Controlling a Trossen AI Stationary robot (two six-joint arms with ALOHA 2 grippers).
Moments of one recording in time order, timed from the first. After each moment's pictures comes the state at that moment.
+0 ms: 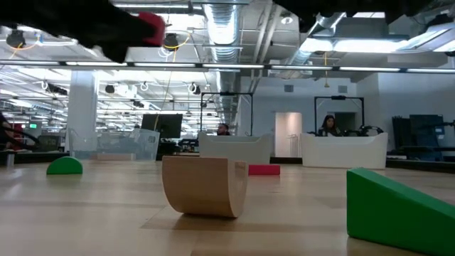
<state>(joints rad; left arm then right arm) -0.50 1.17 0.39 0.55 -0.57 -0.03 0.00 1.10 0.67 0.43 -0.13 -0.06</state>
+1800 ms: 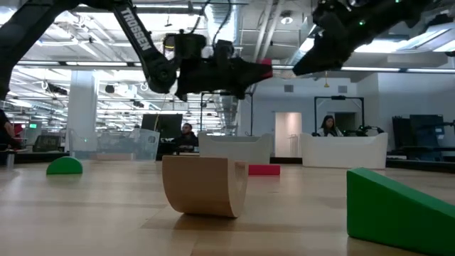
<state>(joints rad) 0.44 2.02 1.07 1.08 0.67 -0.11 -0.09 1.03 0.66 -0.09 0.34 0.08</state>
